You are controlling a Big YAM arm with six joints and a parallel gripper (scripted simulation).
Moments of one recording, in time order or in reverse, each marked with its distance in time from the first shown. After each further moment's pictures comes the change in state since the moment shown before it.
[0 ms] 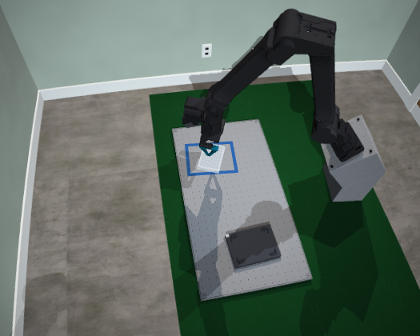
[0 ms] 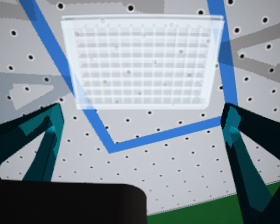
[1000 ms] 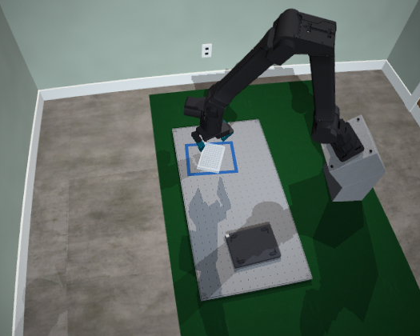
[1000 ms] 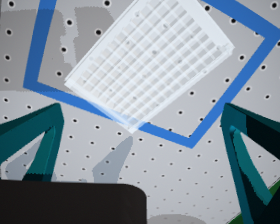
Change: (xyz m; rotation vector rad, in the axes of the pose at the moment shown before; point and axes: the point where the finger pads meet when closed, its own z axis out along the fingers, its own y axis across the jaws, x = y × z) arm 0.000 0.000 0.000 0.000 0.000 0.799
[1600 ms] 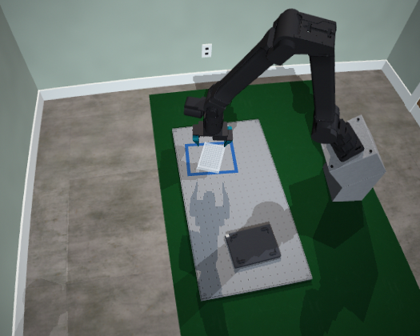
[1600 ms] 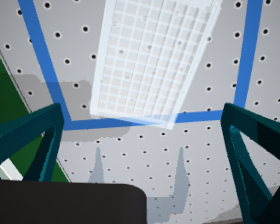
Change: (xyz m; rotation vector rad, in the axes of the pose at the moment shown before) arm 0.000 0.000 0.000 0.000 0.000 0.533
